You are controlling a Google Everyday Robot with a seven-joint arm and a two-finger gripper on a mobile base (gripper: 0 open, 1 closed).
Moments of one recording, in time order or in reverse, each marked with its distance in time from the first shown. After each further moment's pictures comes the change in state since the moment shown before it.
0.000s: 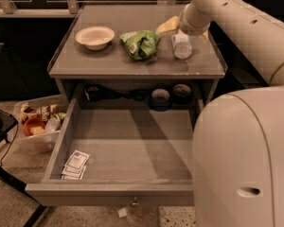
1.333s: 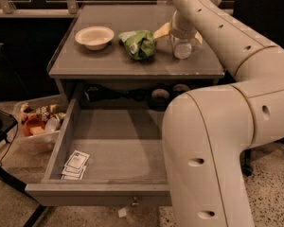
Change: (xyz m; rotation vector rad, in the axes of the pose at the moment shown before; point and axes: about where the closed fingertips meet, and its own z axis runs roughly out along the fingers) arm -0.001 0.003 0.051 0.107 0.060 -0.017
